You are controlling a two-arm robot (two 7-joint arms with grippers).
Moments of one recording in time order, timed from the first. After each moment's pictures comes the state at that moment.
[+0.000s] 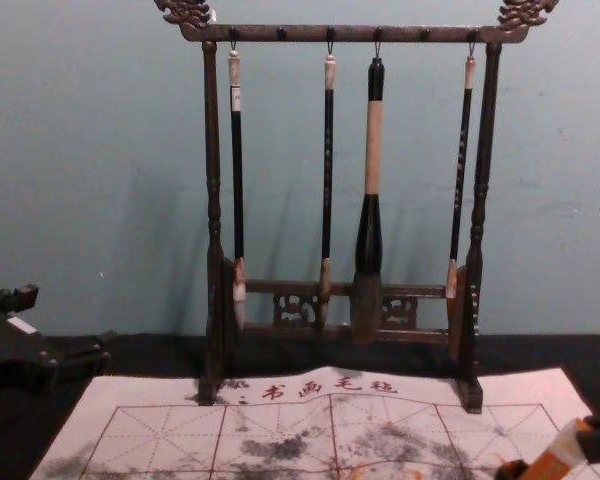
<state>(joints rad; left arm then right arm) -0.20 0.60 0.45 -1.41 -0.25 -0.12 0.03 0.22 0.82 -0.46 -1.69 0.45 0.36 0.58</state>
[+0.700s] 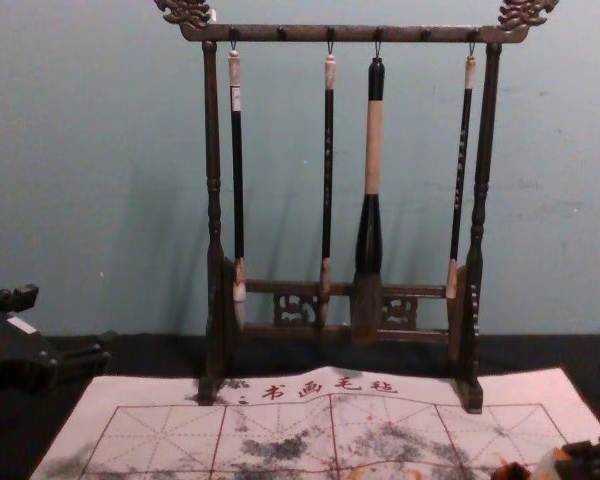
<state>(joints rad) -0.20 0.60 0.45 -1.41 -0.25 -0.12 0.03 0.29 0.79 -0.52 -1.63 0.40 0.38 0.61</state>
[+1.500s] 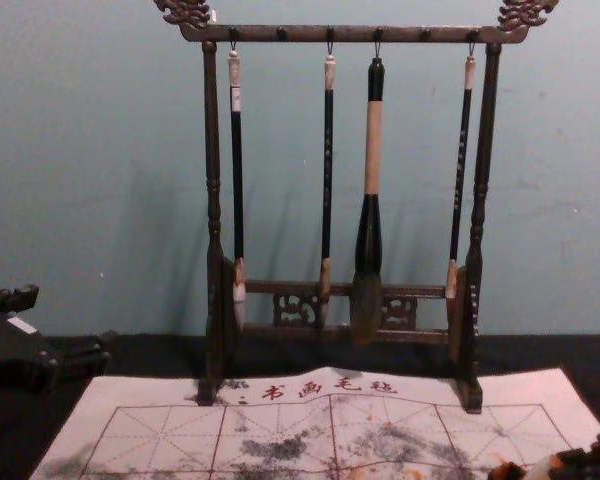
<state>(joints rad) -0.20 0.60 0.45 -1.41 -0.25 -0.12 0.03 0.31 0.76 -0.54 -1.60 0.36 0.39 0.62</state>
